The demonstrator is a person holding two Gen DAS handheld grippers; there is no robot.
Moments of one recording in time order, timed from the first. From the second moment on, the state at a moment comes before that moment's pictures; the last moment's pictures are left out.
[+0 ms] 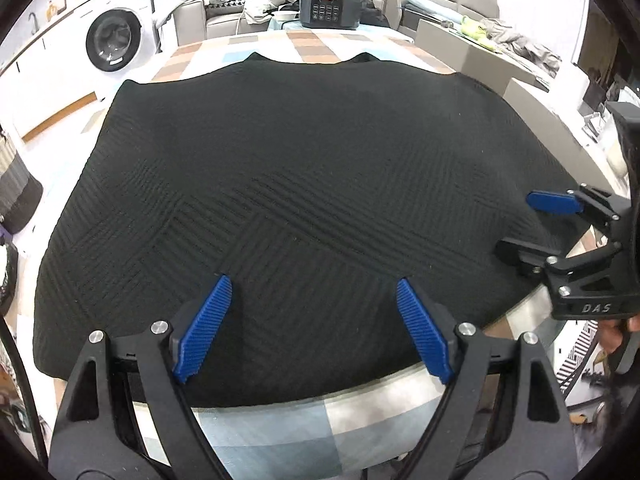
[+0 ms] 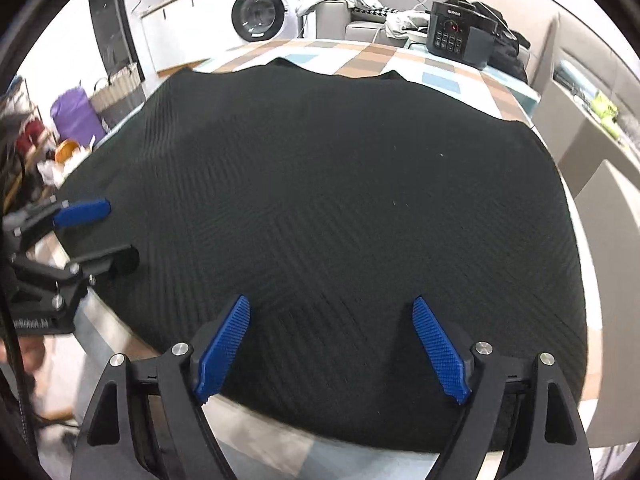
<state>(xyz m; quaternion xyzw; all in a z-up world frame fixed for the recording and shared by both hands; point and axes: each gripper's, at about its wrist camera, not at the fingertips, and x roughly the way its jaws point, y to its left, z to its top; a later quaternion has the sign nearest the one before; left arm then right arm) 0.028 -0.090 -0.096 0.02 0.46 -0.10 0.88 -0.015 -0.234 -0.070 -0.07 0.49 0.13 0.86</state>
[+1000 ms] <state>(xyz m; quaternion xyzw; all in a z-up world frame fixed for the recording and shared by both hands) 0.059 -0.058 -0.081 -0.04 0.45 -0.08 0.89 -0.039 -0.282 -0.059 0.02 0.47 0.09 0.88</state>
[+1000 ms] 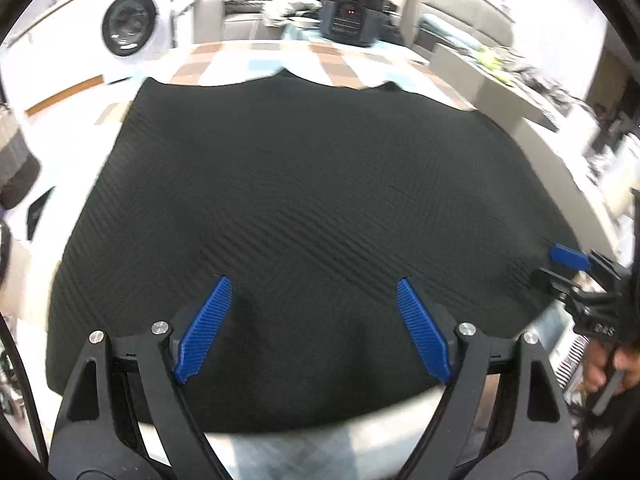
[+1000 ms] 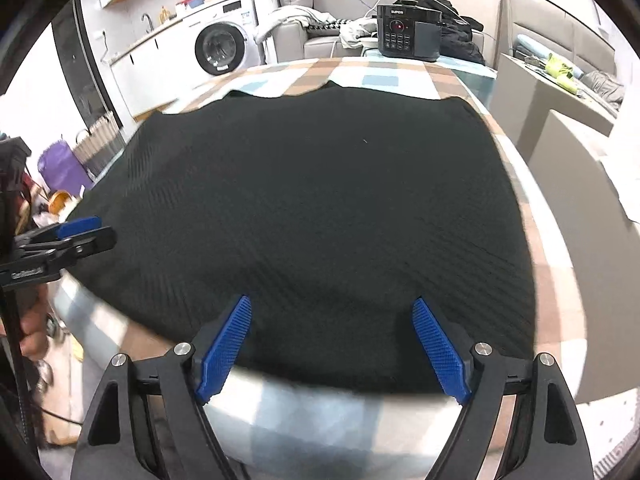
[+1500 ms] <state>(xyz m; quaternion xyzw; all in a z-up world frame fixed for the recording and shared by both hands) 0.077 -0.015 -0.090 -0.08 0.46 -0.05 0.88 -0.009 -0.284 -0.066 0.00 0.47 0.09 0.88</state>
